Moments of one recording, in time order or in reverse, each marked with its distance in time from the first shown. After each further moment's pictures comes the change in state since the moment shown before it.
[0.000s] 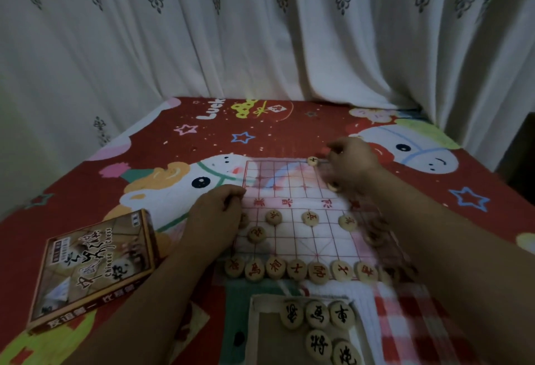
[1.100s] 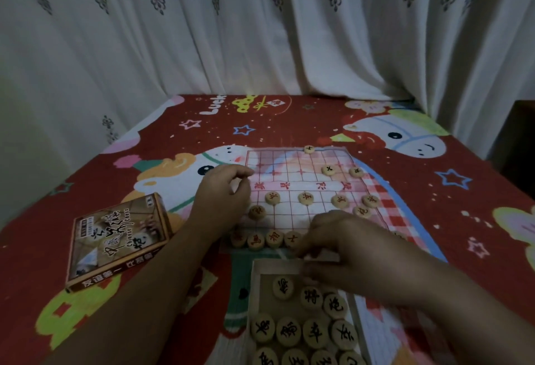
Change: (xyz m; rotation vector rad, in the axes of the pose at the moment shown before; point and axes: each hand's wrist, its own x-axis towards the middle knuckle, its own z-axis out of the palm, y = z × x) left_hand -0.014 0.013 -0.008 0.051 0.077 0.312; right_hand -0.220 -0.038 -0.061 -0.123 -0.509 -0.574
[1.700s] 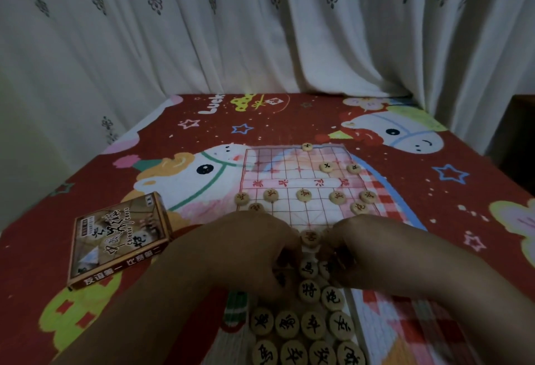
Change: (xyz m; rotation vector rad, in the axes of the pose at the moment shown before) left_hand -0.044 0.097 -0.035 0.493 -0.991 0.314; right_hand -0.008 0.002 -0.012 -0.184 -0.221 0.187
